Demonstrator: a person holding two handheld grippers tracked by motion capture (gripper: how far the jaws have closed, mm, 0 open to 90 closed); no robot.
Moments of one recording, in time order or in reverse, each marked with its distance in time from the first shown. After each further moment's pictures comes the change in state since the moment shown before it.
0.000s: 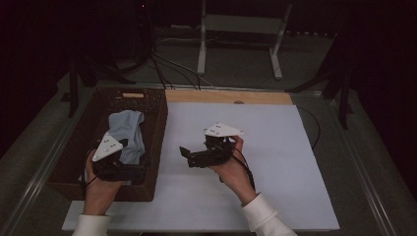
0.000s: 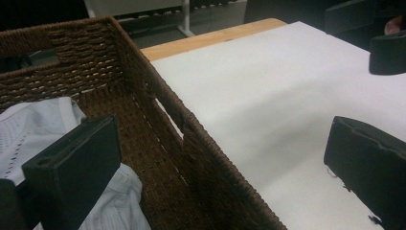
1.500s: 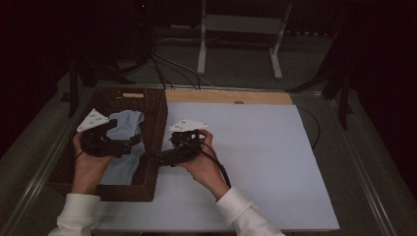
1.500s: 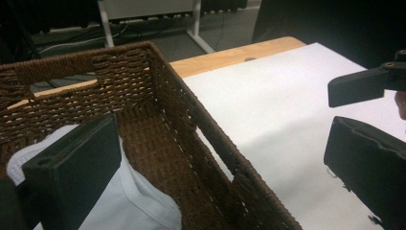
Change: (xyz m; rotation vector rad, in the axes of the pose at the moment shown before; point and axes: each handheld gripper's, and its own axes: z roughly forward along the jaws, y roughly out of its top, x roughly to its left) left arm 0.048 0.036 0.001 -0.014 0.010 -0.061; right arm 0.050 0.027 0.051 0.066 0.079 -0.021
